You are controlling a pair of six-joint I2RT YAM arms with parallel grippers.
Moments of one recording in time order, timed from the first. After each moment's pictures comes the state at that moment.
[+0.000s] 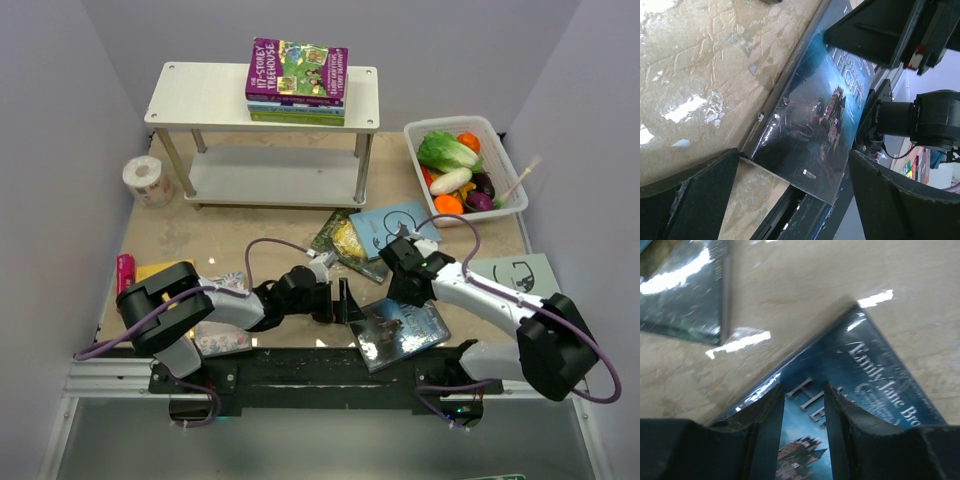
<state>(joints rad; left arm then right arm) -1.01 1.62 0.51 0.60 0.23 -0.96 0.63 1.29 0.69 -0.72 0.32 0.96</state>
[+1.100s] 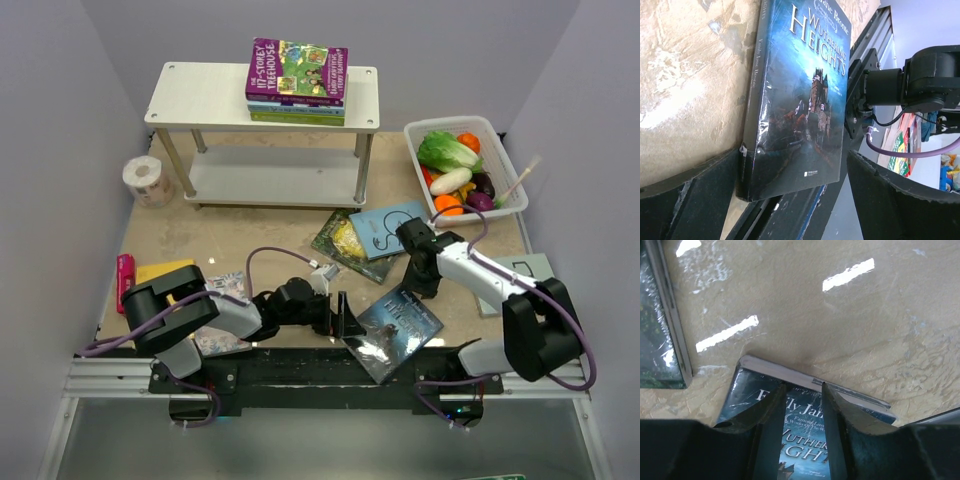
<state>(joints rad) -1.07 1.64 0.42 0.76 0.29 -0.97 0.43 1.39 0.79 -0.82 0.26 0.84</state>
